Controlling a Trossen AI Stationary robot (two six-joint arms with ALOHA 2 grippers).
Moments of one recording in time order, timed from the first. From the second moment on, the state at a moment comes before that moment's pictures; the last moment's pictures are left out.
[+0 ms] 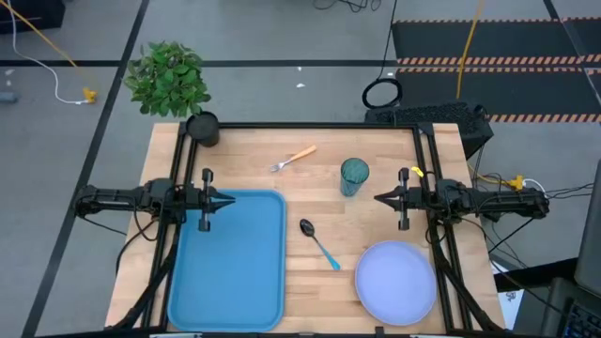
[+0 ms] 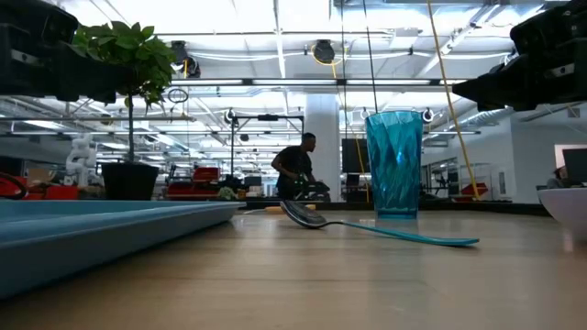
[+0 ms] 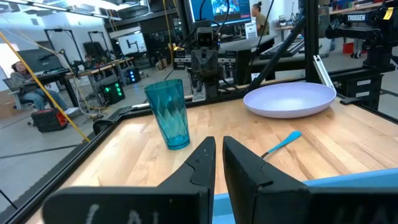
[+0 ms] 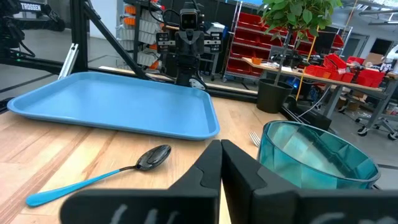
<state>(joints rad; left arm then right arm) -0.04 0.01 0.01 0.01 -0.02 0.20 0.02 0.07 0.01 0.03 0.08 -0.17</state>
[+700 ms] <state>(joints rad) -0.04 0.01 0.01 0.01 -0.02 0.20 0.02 0.07 0.01 0.03 0.08 -0.17</state>
